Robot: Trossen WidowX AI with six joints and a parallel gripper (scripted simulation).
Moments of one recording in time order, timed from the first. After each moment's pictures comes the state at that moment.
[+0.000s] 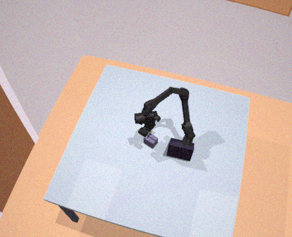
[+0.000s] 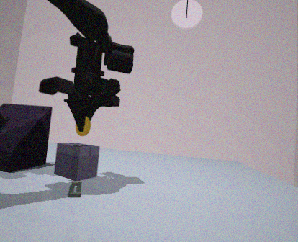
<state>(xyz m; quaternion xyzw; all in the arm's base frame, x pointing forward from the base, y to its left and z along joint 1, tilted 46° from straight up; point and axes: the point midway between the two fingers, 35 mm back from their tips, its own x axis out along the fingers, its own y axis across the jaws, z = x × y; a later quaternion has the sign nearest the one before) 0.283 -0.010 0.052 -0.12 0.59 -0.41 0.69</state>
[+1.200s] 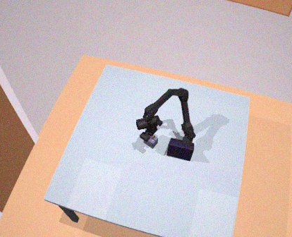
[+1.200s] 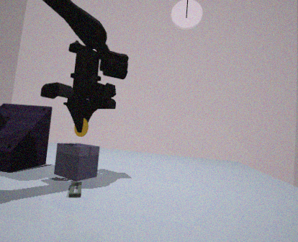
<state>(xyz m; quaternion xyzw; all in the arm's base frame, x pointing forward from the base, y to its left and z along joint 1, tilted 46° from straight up) 0.265 0.010 0.028 -0.12 0.58 -0.41 0.69</state>
